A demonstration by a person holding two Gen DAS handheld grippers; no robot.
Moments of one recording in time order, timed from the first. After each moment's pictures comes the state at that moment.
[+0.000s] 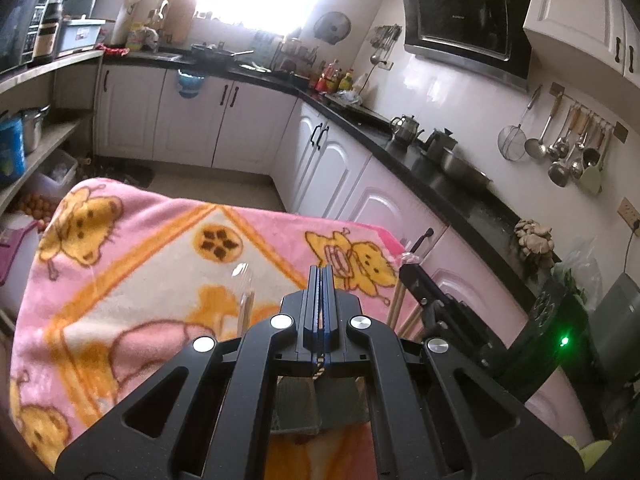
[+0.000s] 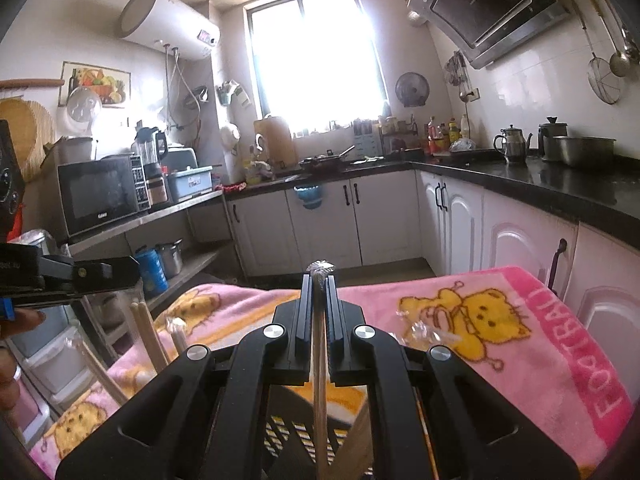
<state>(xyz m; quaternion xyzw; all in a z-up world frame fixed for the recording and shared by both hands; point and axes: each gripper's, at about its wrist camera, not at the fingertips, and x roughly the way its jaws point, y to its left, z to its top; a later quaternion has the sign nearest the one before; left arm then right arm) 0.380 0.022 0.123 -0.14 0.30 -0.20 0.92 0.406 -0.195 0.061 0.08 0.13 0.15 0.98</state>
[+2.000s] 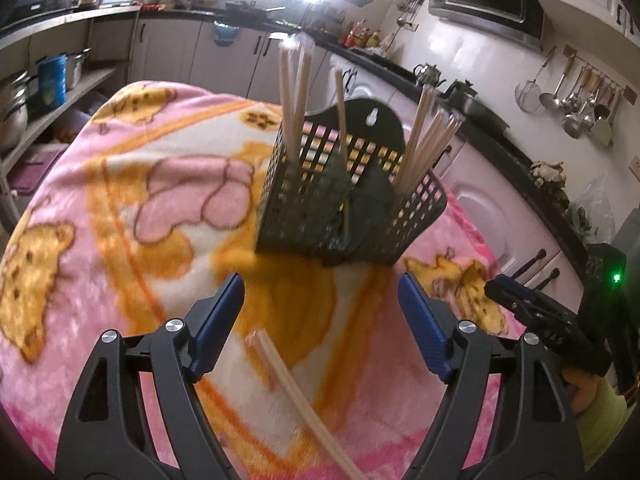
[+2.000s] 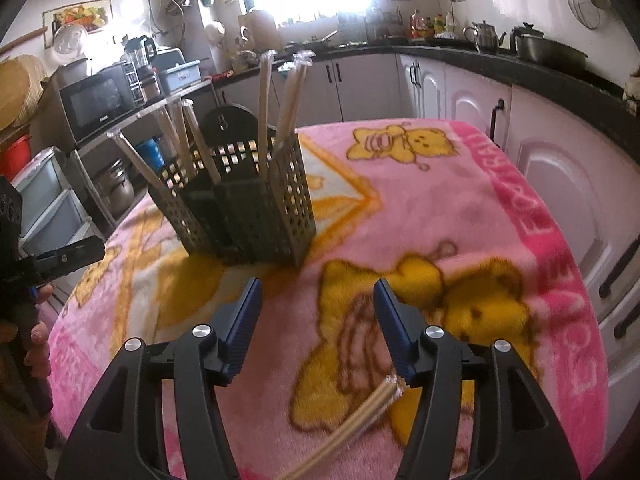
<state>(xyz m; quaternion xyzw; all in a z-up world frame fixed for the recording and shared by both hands) 0.235 0.034 0.016 -0.13 0.36 -0.16 0.91 0.248 -0.273 -0.011 0.05 0.35 0.15 0.92</state>
